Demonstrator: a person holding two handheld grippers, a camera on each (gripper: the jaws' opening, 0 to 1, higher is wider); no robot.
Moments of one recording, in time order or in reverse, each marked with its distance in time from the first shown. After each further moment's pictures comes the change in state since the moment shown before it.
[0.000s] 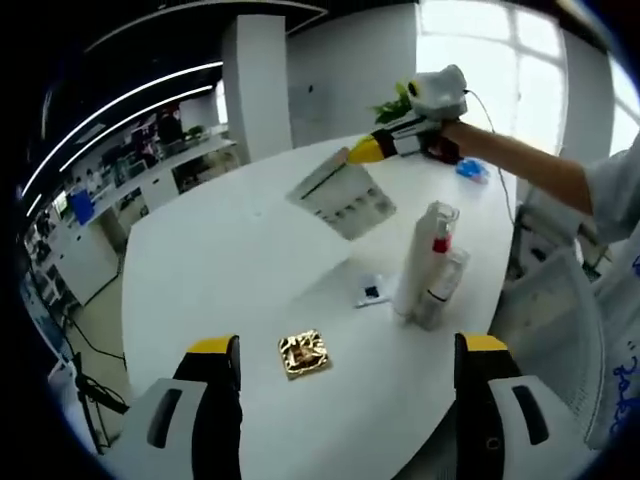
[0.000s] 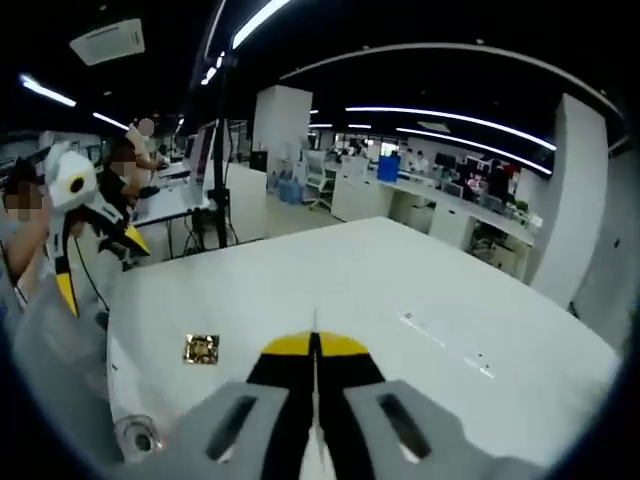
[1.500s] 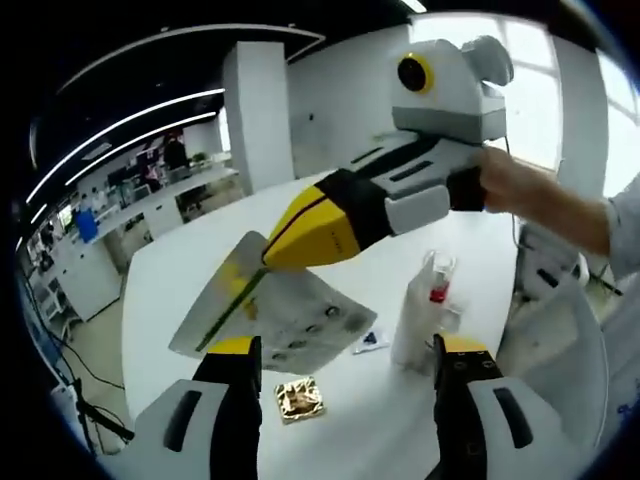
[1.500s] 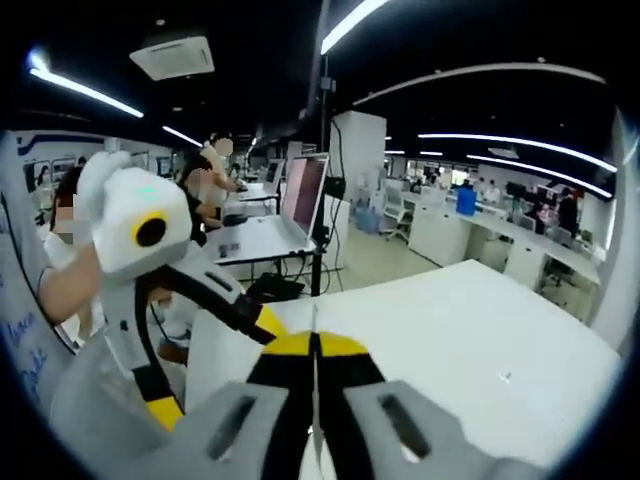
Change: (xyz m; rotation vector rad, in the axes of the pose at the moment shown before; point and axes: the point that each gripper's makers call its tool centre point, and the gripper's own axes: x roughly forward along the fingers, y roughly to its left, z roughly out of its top) left arm 0.017 -0.016 0.045 0.016 -0.130 0.018; right arm 0.031 0.158 0.076 -0.038 -0.139 0.304
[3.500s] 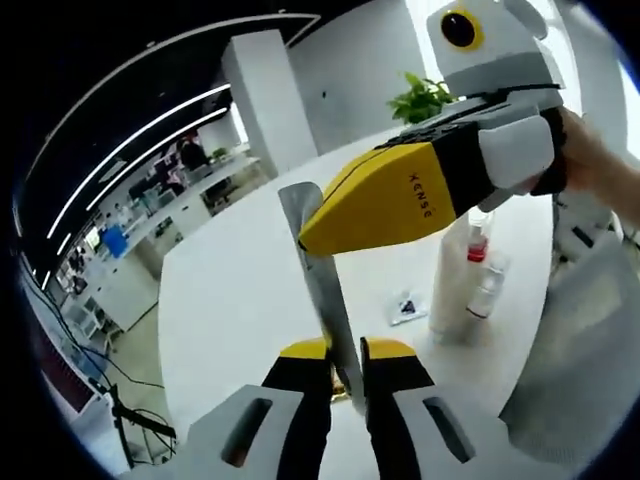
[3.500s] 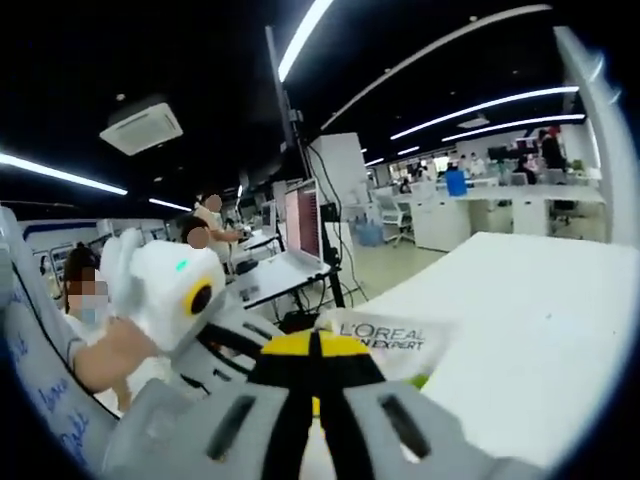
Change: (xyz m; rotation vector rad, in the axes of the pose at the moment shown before) left arm 0.005 0.017 -0.025 0.133 0.119 0.170; right arm -0.015 0.028 -0.004 0.287 -0.136 0.012
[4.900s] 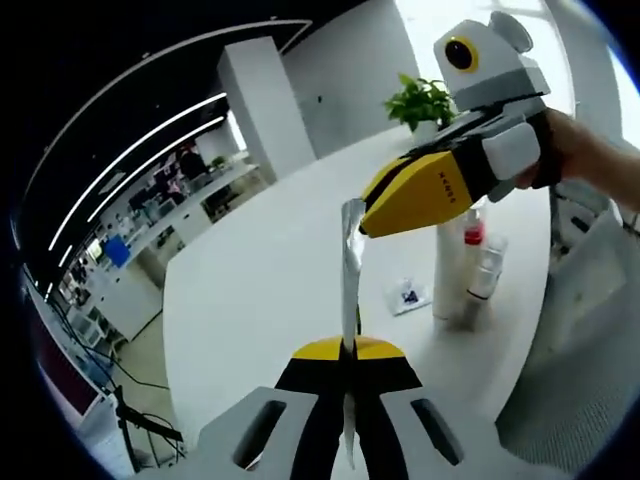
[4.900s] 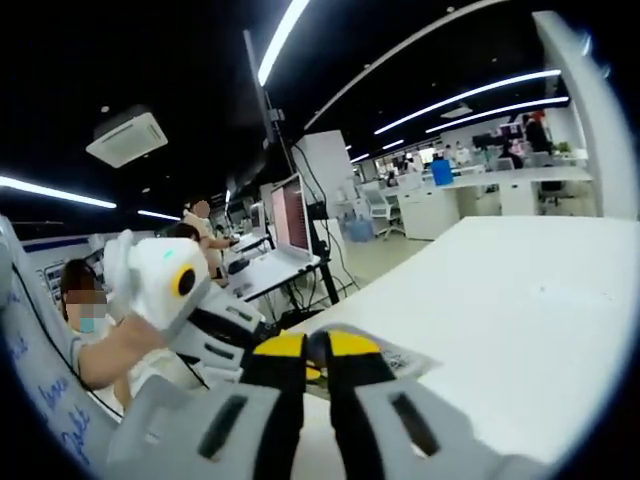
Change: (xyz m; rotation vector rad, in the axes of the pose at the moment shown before) left arm -0.007 0.003 -0.012 0.034 -0.025 -0.005; right arm -0.018 -0.007 -0.021 0.072 0.003 -0.043
